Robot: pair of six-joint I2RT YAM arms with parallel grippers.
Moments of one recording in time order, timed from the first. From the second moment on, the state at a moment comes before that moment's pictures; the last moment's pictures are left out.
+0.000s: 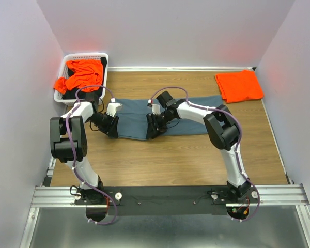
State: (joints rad) left arm 0.08 1.78 1.14 -0.86 0.62 0.67; right arm 0.67 2.20 1.57 -0.49 -0.72 0.32
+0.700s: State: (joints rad) left arm 0.08 1.79 1.18 -0.85 0.62 0.65; right arm 0.67 2.21 1.57 -0.49 -0.74 0.34
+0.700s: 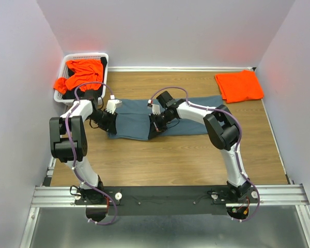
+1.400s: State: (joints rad) left arm 0.08 1.79 1.17 -0.83 0.55 0.61; right arm 0.67 2.21 1.57 -0.49 -0.75 0.33
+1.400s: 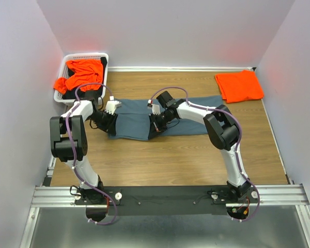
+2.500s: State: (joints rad) left arm 0.07 1.81 1.18 -0.86 0.57 0.62; right arm 0.67 2.21 1.57 -0.49 -0.75 0.33
